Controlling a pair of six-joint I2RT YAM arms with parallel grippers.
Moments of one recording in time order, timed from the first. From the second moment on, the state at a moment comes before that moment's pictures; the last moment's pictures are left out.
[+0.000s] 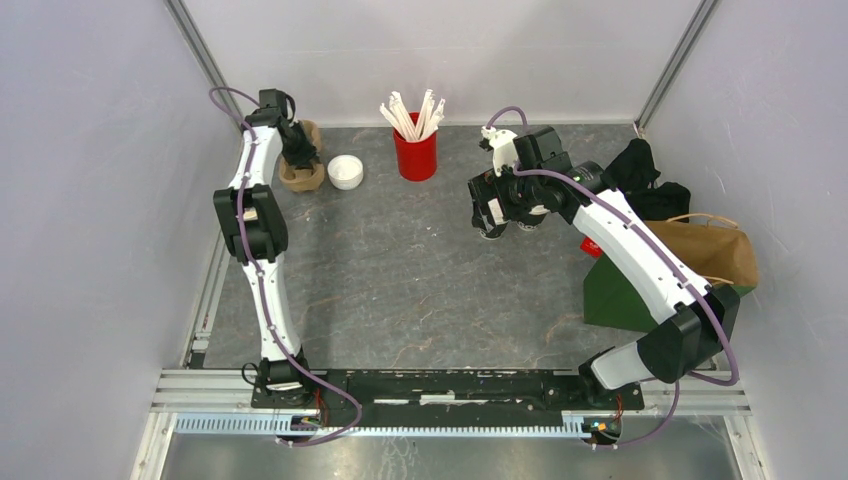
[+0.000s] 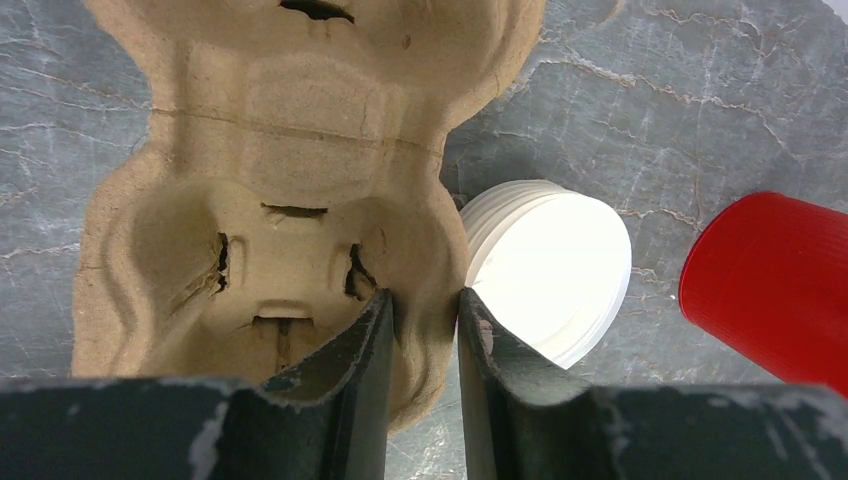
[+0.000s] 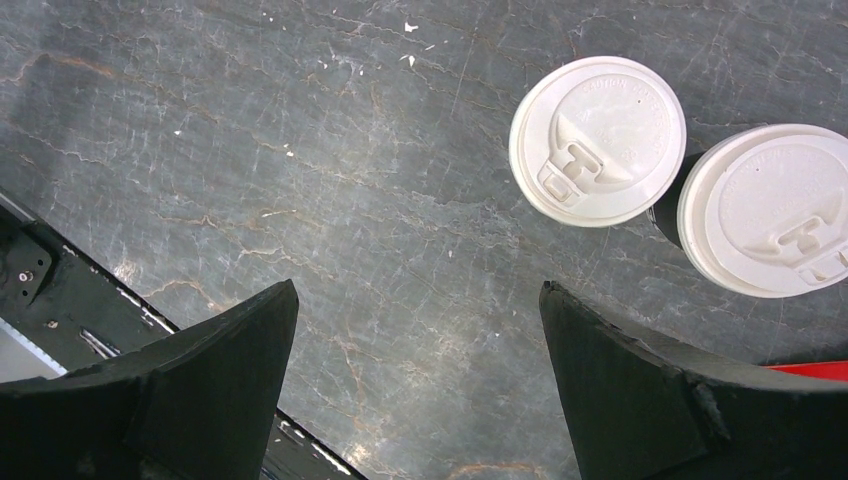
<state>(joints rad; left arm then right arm) 0.12 2.38 2.21 -0.84 0.16 -0.39 0.49 1.46 1.47 -0.84 -0.21 0.01</state>
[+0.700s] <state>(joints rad) 0.12 2.33 2.21 -0.84 0.20 -0.39 0.49 1.46 1.47 -0.82 -0.21 0.02</state>
